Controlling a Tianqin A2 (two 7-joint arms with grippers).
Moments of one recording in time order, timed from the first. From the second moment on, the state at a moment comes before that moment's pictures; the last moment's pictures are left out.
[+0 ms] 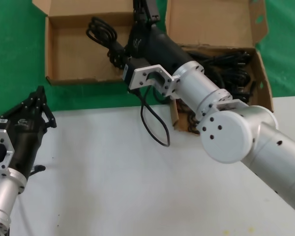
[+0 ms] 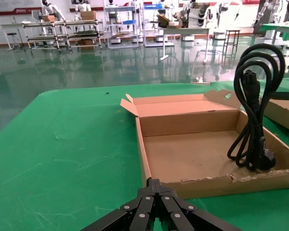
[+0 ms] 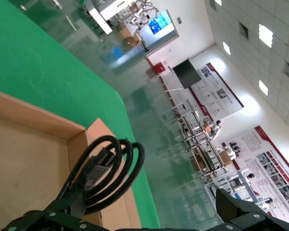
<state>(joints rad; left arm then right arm) -0.02 -0.30 1.61 -1.60 -1.77 0.02 -0.02 0.88 0.25 -2.46 1.21 1.21 0.18 -0.24</state>
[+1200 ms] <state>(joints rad) -0.02 -0.30 1.61 -1.60 -1.77 0.02 -0.02 0.73 0.29 -2.29 1.45 1.16 0.21 -0.15</state>
